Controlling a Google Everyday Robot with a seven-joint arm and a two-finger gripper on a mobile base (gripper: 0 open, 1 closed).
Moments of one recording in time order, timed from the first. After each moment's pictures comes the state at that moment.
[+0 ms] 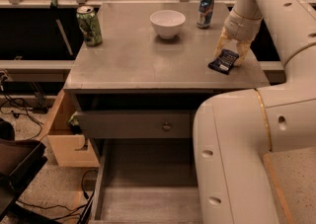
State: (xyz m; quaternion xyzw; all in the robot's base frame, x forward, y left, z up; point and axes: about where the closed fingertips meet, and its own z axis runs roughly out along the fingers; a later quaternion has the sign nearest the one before) arm 0.708 -0.244 0.832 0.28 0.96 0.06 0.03
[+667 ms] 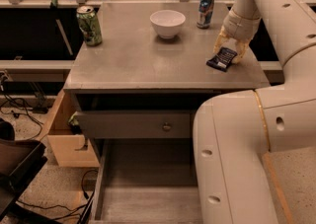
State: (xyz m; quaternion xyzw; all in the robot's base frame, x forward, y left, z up) arm 0.717 -0.243 0.831 0.28 0.96 0.07 0.04
